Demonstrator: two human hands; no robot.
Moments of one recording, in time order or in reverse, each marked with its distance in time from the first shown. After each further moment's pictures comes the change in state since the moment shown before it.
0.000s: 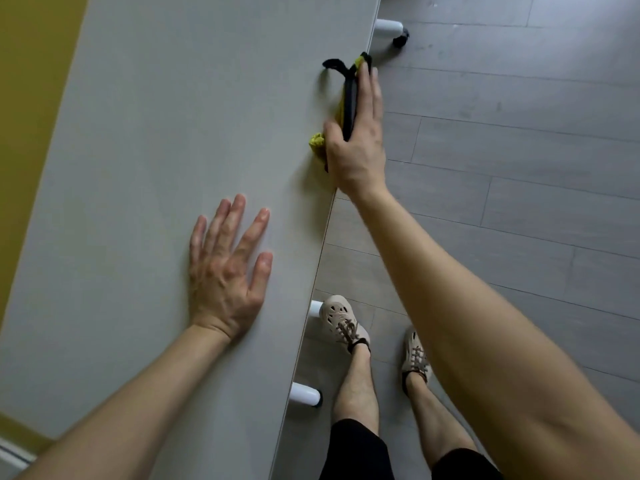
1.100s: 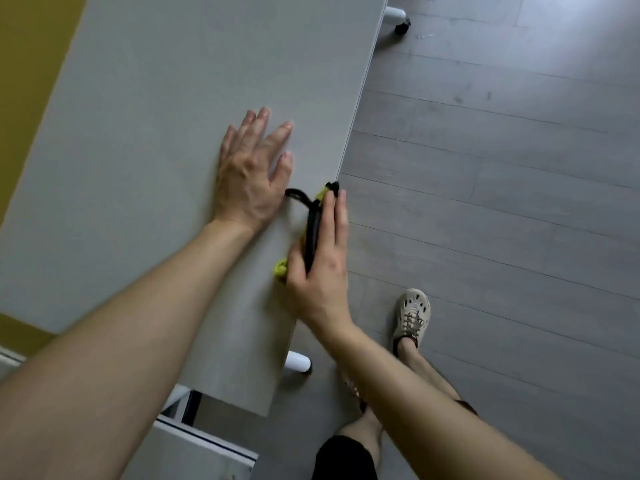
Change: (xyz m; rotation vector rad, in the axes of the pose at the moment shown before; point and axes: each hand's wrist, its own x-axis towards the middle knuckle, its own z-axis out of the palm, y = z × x) left_hand -0.016 0.004 0.002 -0.124 0.059 -0.054; right_hand -0.310 0.019 0.017 0.056 -0.102 -0.043
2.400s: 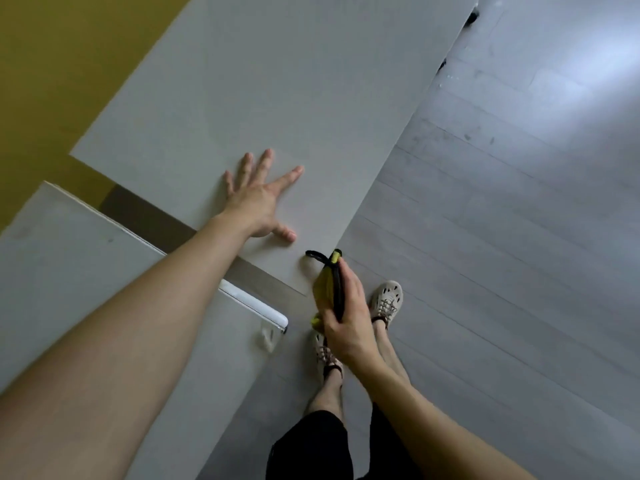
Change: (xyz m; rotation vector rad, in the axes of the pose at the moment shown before) left_hand -0.165 -0.033 -0.094 0.116 -0.668 -0.376; right_hand -0.186 0.008 -0.055 -0.275 -0.448 0.259
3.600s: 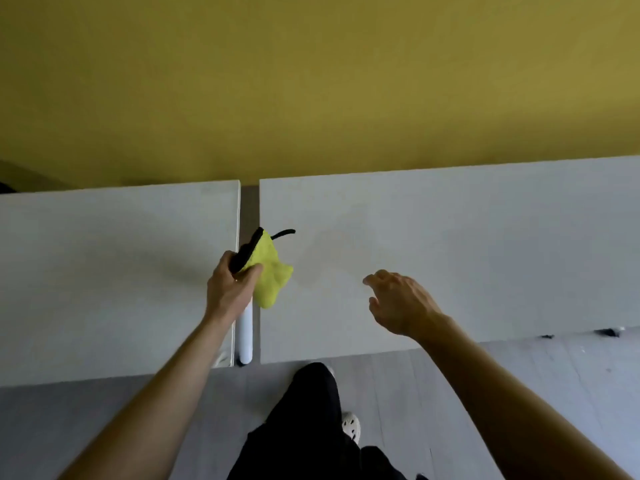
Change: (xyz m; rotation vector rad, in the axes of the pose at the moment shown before) left_hand -0.145 0.045 -0.039 -1.396 0.932 -1.119; right_hand 0.247 -0.288 -0.149 -1.423 -0.722 -1.017
